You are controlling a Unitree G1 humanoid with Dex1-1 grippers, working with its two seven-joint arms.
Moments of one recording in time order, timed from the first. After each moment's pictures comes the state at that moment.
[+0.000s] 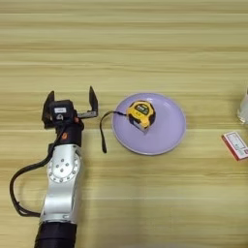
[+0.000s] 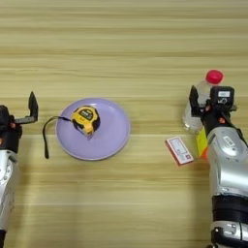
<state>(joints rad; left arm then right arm) -0.01 -0.03 0.05 0.05 -0.01 -0.24 0.08 -0.23 -0.31 -0.28 0.19 0.16 0.01 0.15</state>
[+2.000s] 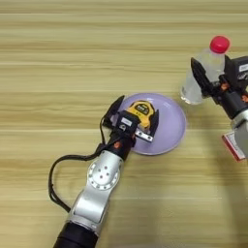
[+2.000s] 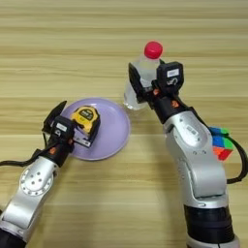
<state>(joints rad) -0.02 -0.03 -0.28 0.14 0.15 -0.25 -0.08 -0.18 -0.18 -0.01 -0.44 0.24 0.37 0.19</state>
